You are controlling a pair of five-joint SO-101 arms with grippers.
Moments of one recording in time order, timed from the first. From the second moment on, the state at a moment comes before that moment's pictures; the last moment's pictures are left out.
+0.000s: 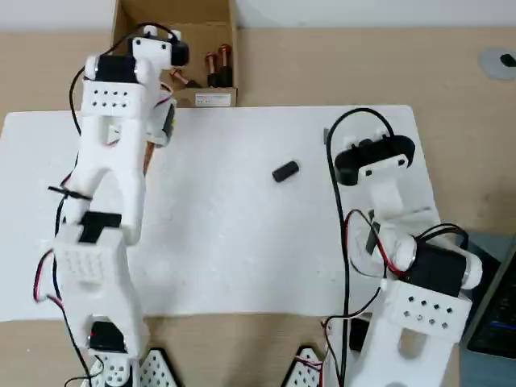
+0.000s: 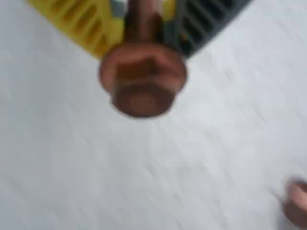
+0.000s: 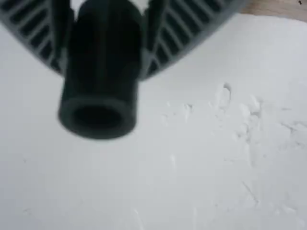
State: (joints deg) left arm 1.7 26.2 -38.7 99.8 -19.5; right arm 13.2 -57.9 39.2 90.2 22.9
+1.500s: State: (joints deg) left arm 5.5 -87.3 76.5 44.1 5.0; right arm -21.9 -103.5 84.2 58.8 -3.0
